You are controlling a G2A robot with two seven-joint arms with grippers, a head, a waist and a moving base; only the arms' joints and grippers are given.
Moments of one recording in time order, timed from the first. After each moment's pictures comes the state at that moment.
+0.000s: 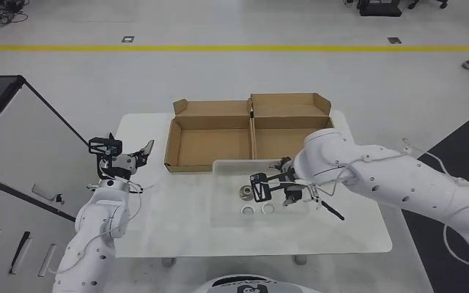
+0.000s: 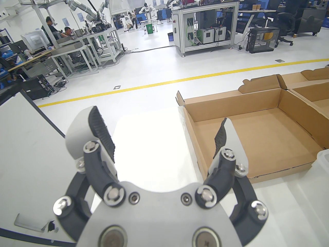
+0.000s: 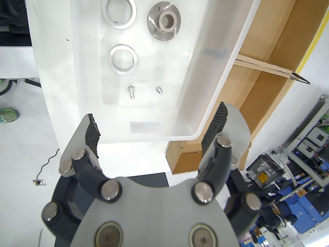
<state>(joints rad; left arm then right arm) 1.73 -1.15 -1.60 -1.80 1.33 0.00 0.00 -0.40 -0.77 0.17 -1.92 -0.61 -0.61 1.21</state>
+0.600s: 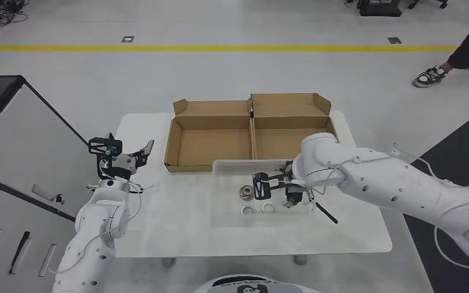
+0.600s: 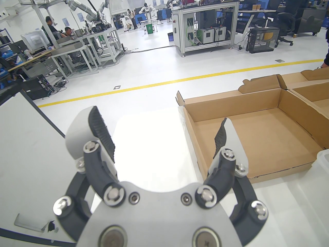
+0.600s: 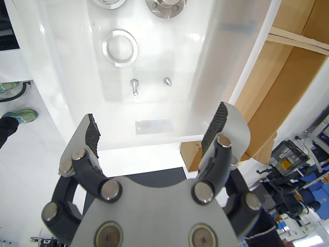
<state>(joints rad) 1.73 -1.15 -1.60 -1.80 1.33 0.00 0.00 -0.45 -0.80 0.17 -1.86 -0.60 -0.53 1.29</state>
